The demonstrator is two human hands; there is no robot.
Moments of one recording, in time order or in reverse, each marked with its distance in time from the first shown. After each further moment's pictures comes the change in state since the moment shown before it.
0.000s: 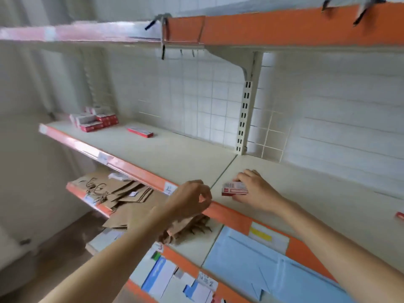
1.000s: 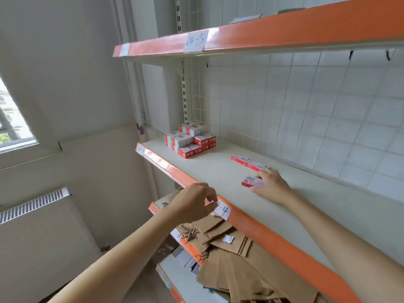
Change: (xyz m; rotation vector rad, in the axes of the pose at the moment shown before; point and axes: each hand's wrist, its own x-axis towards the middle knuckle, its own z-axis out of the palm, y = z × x) left_hand -0.017 -0.368 -0.164 0.159 0.111 -0.193; right_hand 0.376 -0.179 0.173 0.057 -0.043 0.036
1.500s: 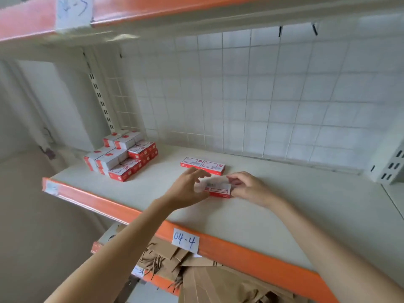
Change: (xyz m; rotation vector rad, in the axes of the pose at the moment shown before) left_hand 0.156 -0.015 0.062 -0.300 -0.154 0.231; right_hand -0.002 0.040 0.003 0.634 0.017 0.303
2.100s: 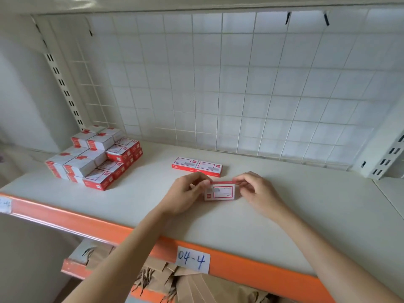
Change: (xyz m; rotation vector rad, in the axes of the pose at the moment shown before) left_hand 0.017 -0.032 0.013 -0.421 -0.019 0.076; right_hand 0.000 0.015 0.013 -0.277 0.368 -0.149
